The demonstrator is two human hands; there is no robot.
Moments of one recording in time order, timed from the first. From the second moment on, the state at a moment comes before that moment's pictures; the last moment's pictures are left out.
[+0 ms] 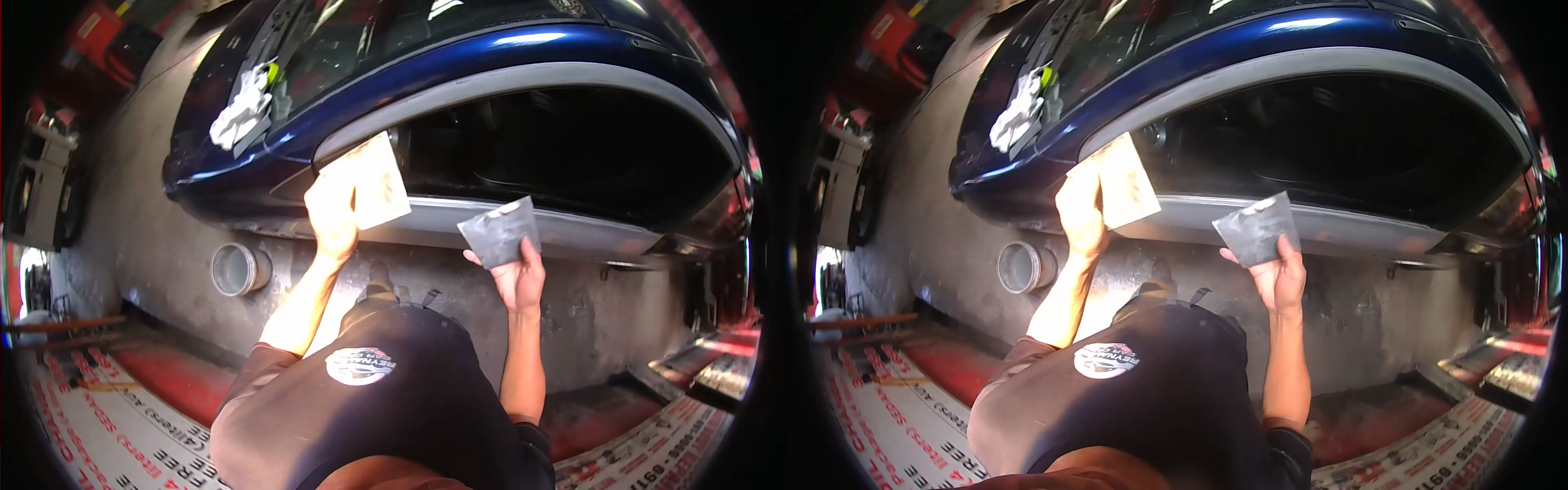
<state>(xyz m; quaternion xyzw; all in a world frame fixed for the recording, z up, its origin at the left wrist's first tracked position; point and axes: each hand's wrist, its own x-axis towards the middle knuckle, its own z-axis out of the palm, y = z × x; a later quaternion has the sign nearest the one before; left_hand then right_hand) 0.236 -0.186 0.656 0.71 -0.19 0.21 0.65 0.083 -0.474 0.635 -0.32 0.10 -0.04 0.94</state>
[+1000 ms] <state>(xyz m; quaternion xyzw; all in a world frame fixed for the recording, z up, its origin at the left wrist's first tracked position) 0.277 -0.171 0.612 0.49 -0.09 -0.13 0.86 0.249 -0.421 0.741 -0.93 -0.08 -0.36 -0.09</state>
